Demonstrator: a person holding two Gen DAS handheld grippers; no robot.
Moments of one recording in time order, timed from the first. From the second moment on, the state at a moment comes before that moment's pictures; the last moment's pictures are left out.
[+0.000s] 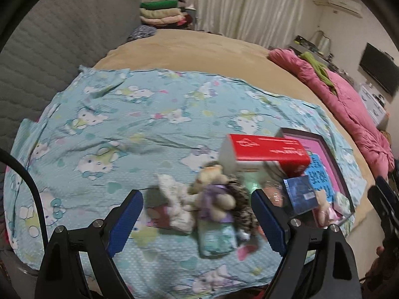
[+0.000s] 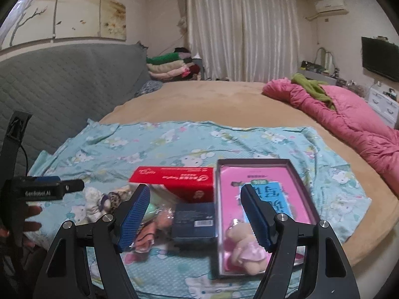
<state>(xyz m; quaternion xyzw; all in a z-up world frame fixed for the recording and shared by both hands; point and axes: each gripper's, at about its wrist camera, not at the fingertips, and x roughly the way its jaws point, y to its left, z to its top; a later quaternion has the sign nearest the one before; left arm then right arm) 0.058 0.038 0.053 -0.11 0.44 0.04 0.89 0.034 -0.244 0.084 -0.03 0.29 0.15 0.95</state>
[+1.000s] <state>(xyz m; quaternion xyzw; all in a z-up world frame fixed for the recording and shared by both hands) 0.067 0.051 0.001 -0.12 0.45 0.00 0.89 0.052 -0.171 0.015 -0.10 0.35 0.21 0.91</state>
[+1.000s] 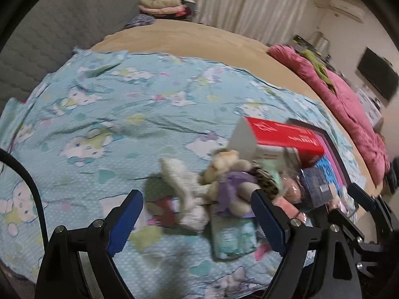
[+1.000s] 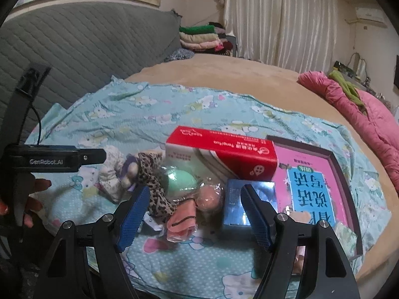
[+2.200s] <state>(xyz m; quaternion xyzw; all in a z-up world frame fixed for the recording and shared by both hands) 0.104 0.042 -0.032 -0.17 0.47 -0.09 0.86 0.069 -0.146 -0.020 -0.11 0.38 0.25 0.88</state>
